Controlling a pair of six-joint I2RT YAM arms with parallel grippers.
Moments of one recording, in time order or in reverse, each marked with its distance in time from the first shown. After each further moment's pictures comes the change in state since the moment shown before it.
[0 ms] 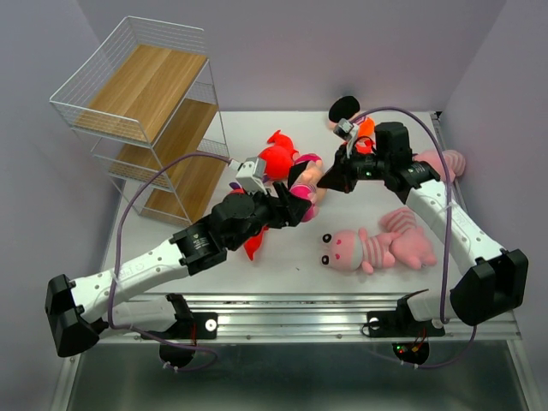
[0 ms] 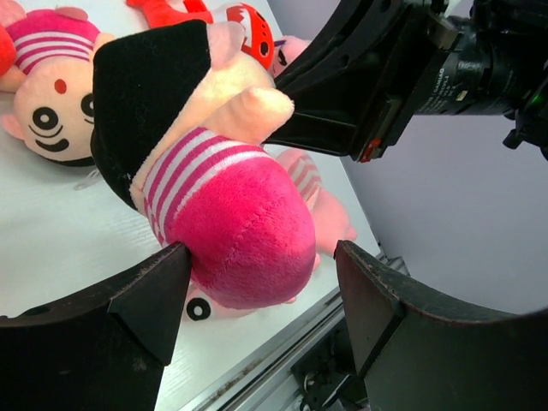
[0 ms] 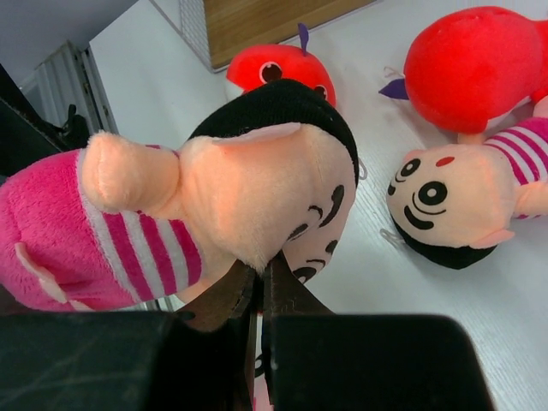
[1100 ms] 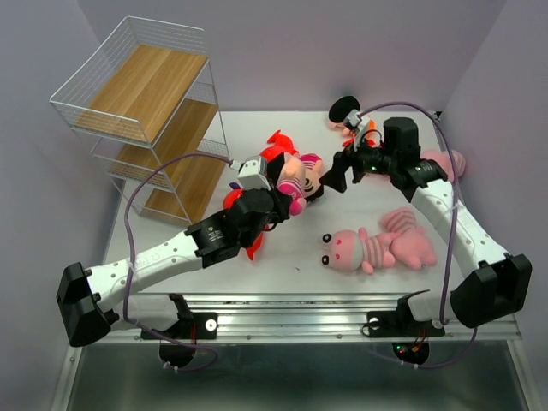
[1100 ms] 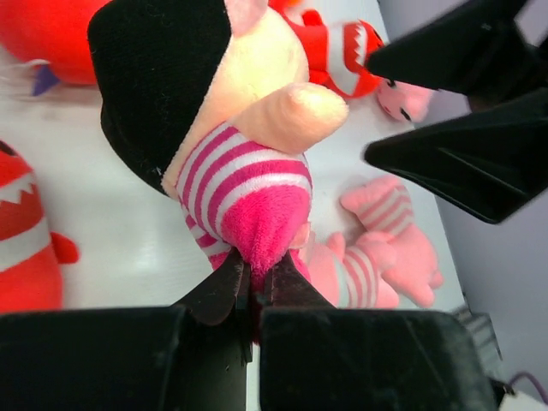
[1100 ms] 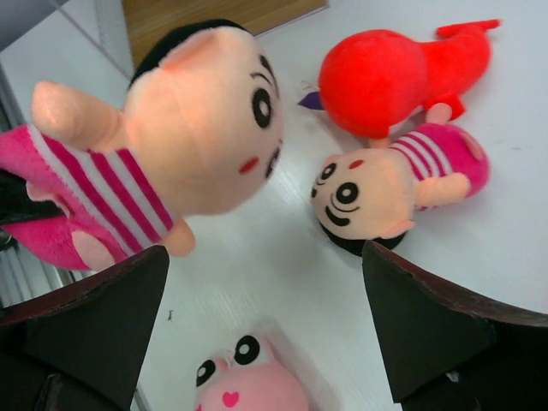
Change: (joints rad) left arm -0.002 0.106 0.042 -0.105 -0.198 -0.018; right arm -0.026 0.003 0.025 0.013 0.117 -0.073
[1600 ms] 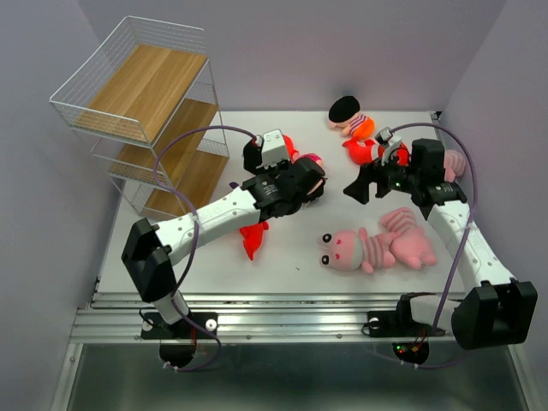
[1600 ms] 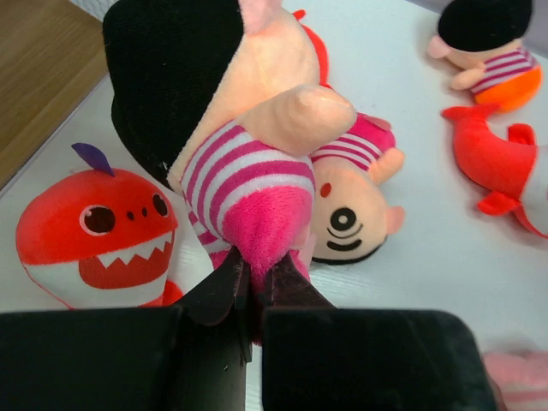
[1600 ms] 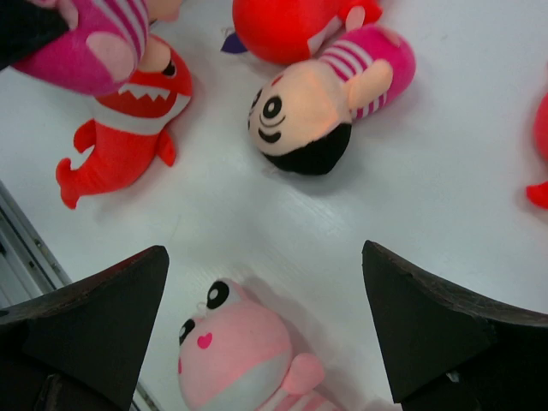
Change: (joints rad) left arm 0.043 0.445 0.494 -0.453 -0.440 -0.154; right arm -0.223 -0.164 -0.196 0.019 0.002 0.036
